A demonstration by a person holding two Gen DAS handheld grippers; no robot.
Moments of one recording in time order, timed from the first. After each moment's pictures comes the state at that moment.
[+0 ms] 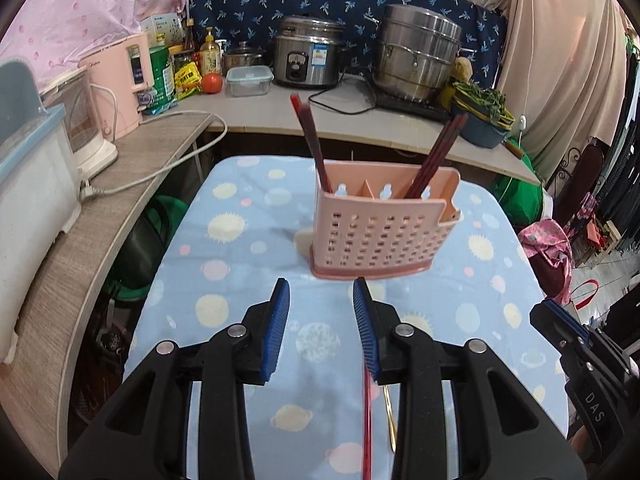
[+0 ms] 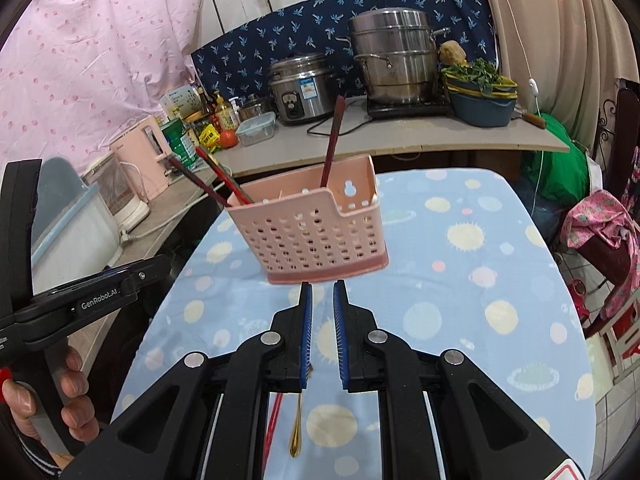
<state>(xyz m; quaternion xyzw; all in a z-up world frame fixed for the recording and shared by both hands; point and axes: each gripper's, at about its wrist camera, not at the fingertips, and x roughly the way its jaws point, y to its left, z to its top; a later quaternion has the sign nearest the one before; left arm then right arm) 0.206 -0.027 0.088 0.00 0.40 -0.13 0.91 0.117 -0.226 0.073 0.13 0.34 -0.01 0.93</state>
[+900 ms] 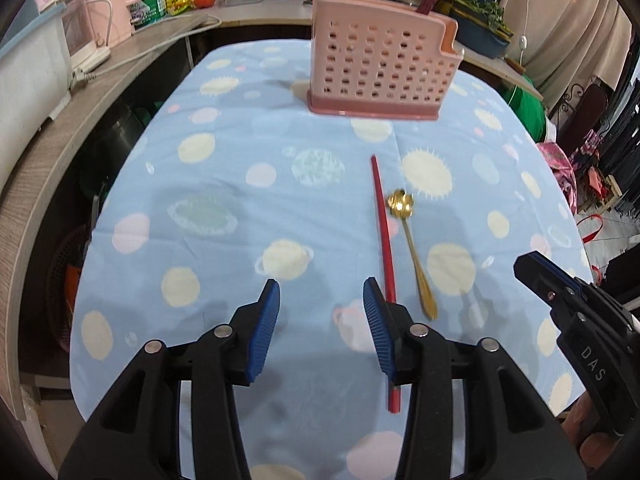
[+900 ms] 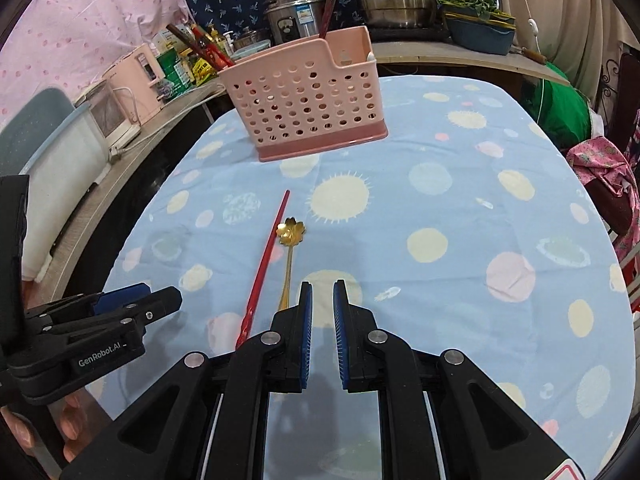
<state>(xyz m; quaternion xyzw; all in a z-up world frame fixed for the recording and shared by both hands) 0.123 -0.018 -0.021 0.02 0.51 -0.14 0.85 0.065 -0.197 -0.022 0.12 0.43 0.00 0.89</state>
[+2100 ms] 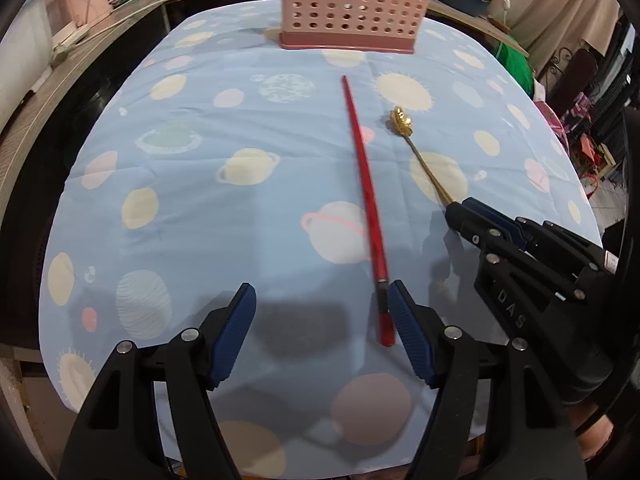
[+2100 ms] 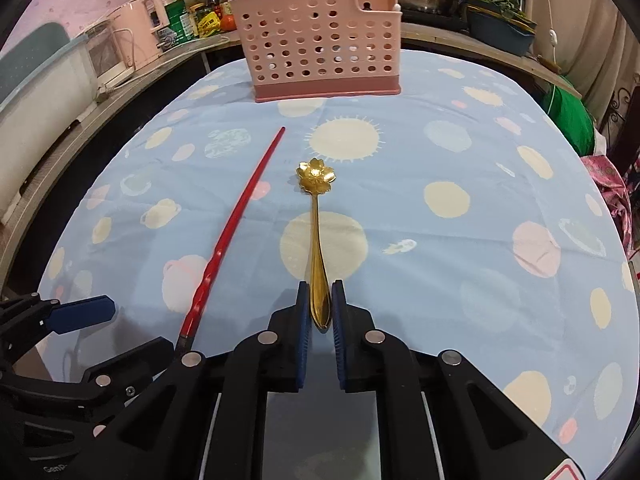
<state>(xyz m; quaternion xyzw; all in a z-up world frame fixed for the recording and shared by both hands) 0.081 -0.031 -0.060 0.04 0.54 -0.17 0.82 0.060 -0.181 -0.070 0.05 0.46 -0.01 0.89</state>
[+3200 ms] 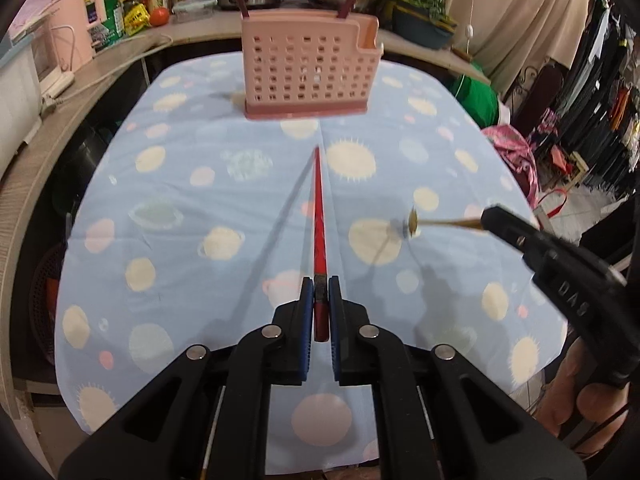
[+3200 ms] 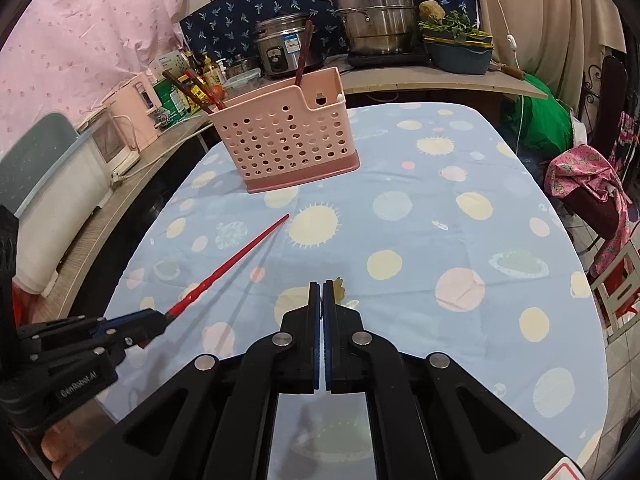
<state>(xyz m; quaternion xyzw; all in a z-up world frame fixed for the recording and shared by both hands) 0.084 -0.043 0.011 0.02 0.48 -0.21 0.85 0.035 -0.229 0.011 0.13 0.39 -0.02 0.91</state>
